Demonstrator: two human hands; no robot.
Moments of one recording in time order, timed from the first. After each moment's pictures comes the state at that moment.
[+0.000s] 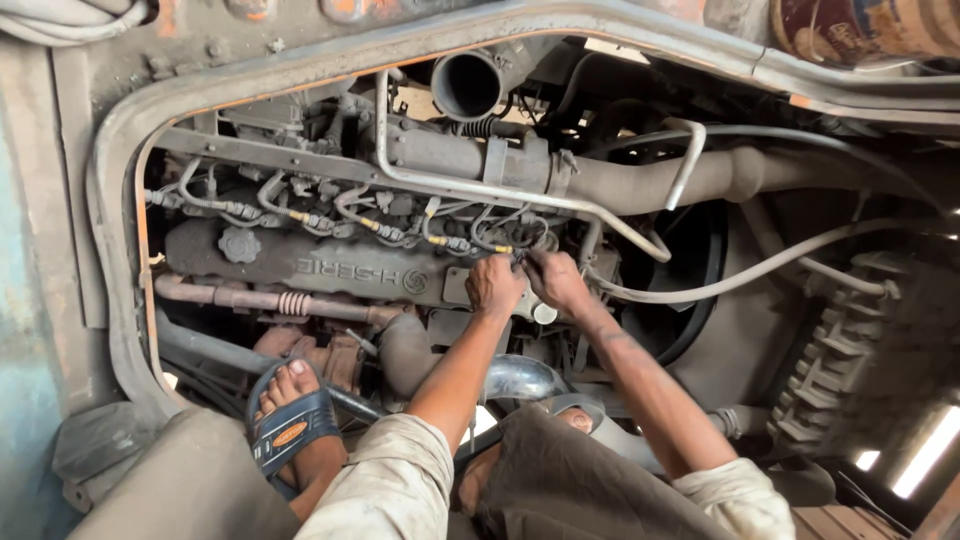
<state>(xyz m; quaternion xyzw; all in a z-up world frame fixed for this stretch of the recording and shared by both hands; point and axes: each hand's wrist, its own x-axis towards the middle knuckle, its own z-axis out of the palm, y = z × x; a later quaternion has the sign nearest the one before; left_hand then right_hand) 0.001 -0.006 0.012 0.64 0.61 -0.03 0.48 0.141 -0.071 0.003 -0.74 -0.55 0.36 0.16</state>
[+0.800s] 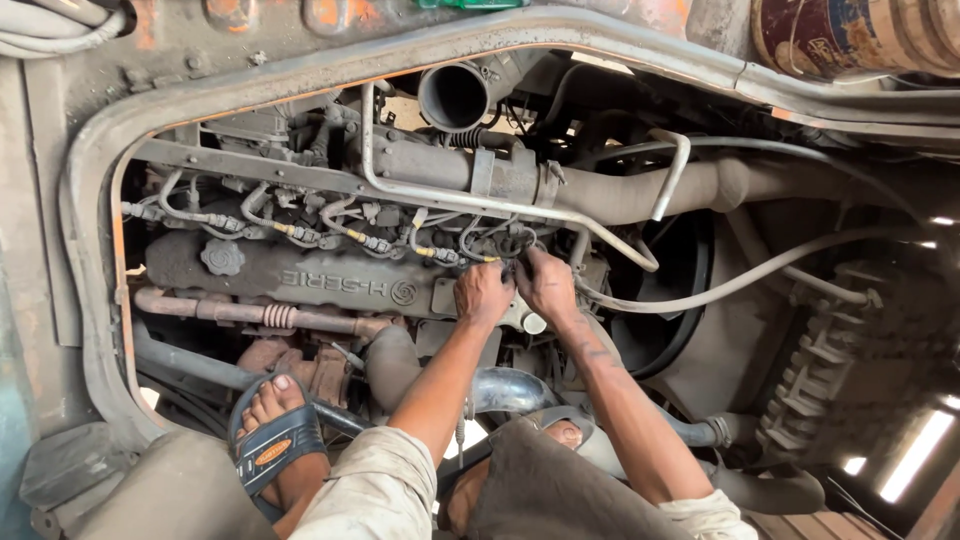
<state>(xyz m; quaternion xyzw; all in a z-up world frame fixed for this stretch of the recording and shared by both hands) -0.001 0.000 0.003 0.70 0.54 -0.05 0.47 0.125 -0.053 0.033 -0.78 -0.51 0.27 0.22</state>
